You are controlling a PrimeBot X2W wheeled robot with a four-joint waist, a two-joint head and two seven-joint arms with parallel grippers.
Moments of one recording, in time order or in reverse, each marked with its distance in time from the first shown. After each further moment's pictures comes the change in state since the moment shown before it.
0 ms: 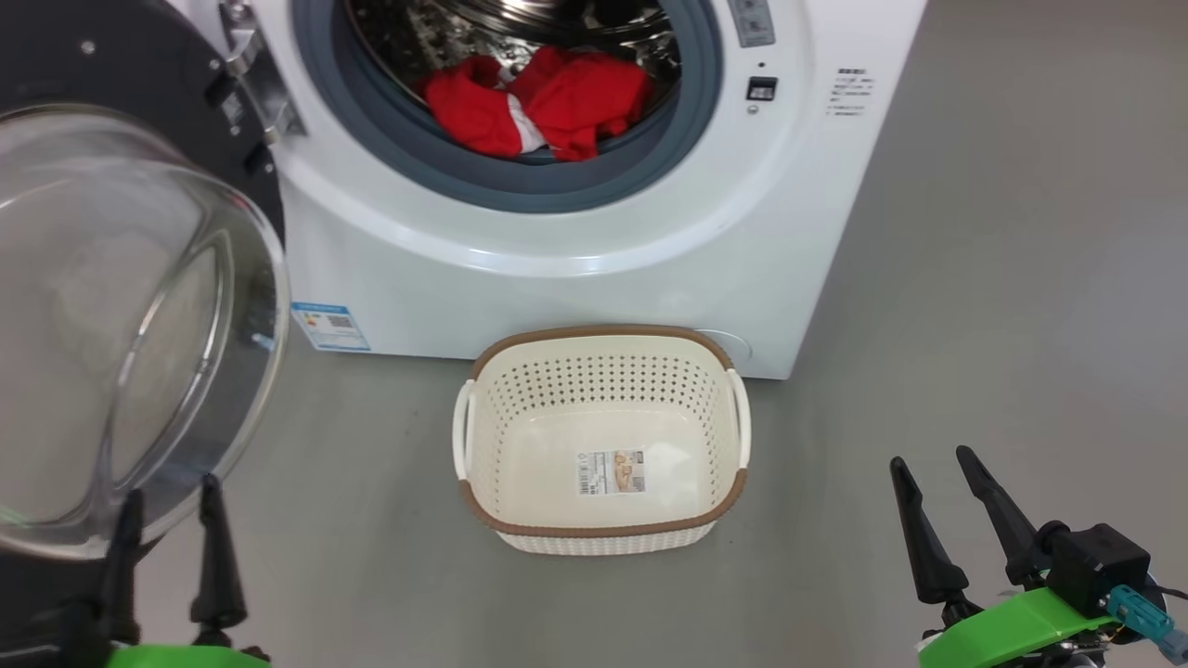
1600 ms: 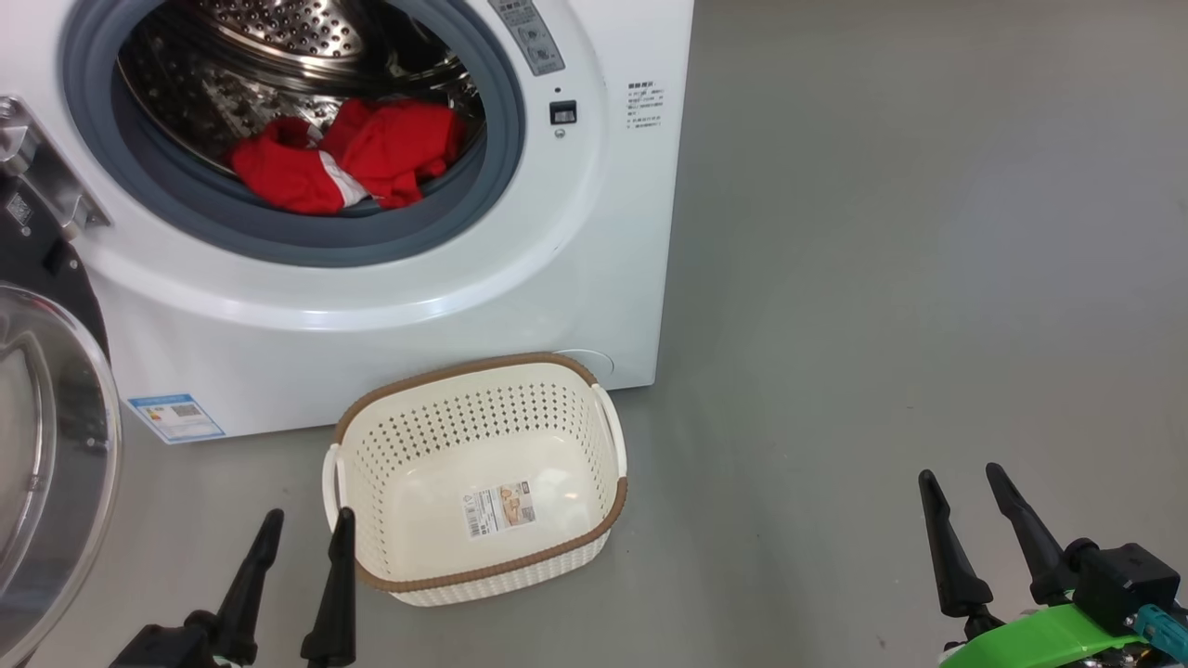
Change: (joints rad) left arm 0.079 0.055 -0.259 -0.064 -0.113 0.000 0.000; right arm 0.040 0.017 -0.060 -0.009 0.001 0.000 0.000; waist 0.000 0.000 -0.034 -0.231
